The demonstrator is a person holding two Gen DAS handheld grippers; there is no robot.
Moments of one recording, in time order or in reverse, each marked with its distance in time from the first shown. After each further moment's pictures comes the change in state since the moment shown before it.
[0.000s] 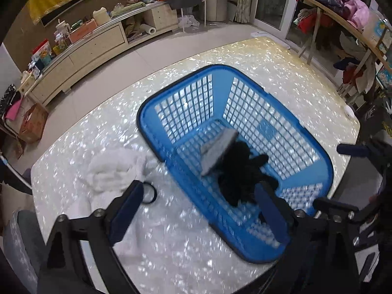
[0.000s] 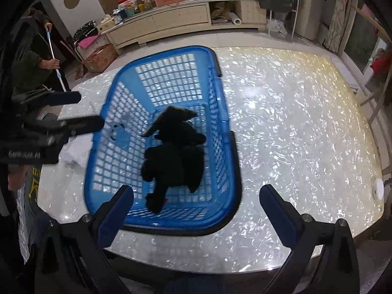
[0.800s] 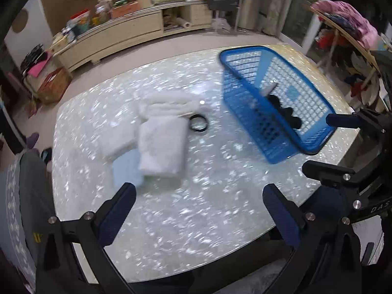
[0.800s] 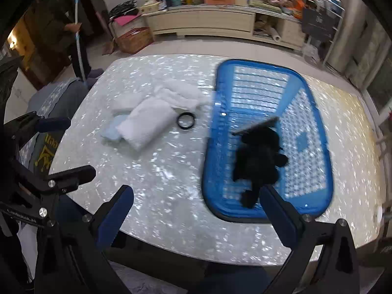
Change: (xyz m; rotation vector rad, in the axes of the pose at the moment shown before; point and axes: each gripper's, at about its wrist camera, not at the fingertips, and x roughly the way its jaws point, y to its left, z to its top) left arm -0.071 0.093 -0.156 -0.192 -0.033 0.025; right arm -0.007 0.144 -0.014 -0.218 -0.005 0.020
